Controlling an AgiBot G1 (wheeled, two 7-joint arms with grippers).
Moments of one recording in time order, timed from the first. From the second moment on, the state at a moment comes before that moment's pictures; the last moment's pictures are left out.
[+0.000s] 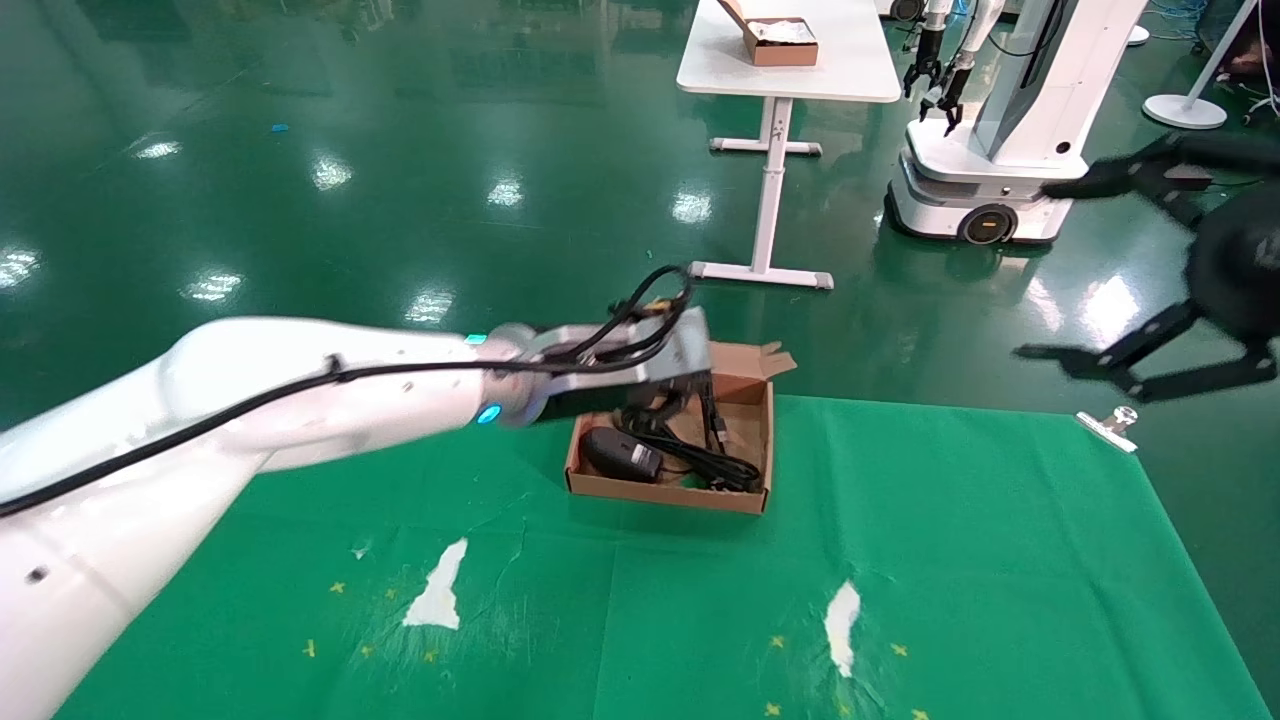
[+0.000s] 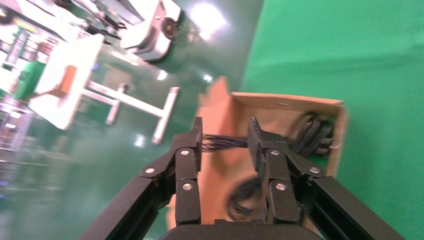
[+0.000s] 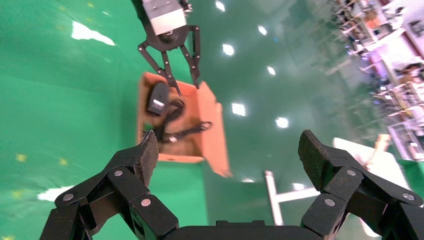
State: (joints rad) left arm -1.68 1.31 1.01 -0.65 1.40 0.71 0.12; right arm 1.92 -0.65 -0.59 0.52 -1.24 -1.61 -0.39
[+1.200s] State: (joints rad) left arm -1.28 0.85 0.53 -1.07 0.96 1.23 -0.08; right arm 1.38 -0.63 -0.39 1.01 -0.91 -1.54 -0.02
